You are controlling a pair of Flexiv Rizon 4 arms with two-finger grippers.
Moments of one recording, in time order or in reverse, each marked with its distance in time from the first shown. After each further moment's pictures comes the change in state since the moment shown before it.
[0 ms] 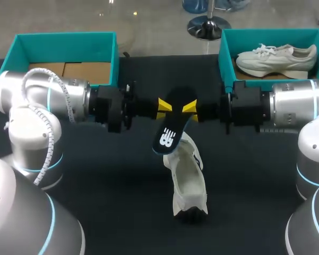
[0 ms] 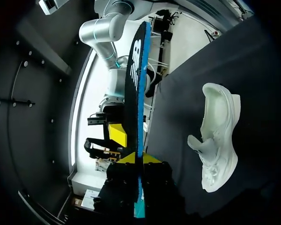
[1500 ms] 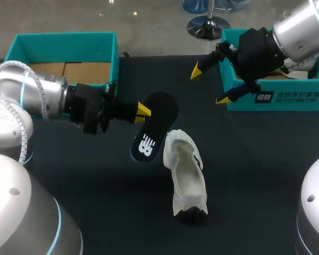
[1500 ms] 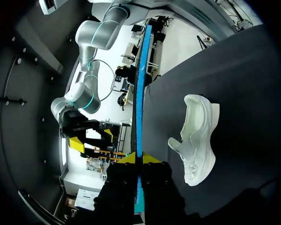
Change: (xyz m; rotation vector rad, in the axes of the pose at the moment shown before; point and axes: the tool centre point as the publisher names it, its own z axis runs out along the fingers) left arm 0.009 -0.019 -0.051 -0.006 0.103 -0.006; right arm 0.041 0.029 -0.052 -0.074 -0.572 -0.112
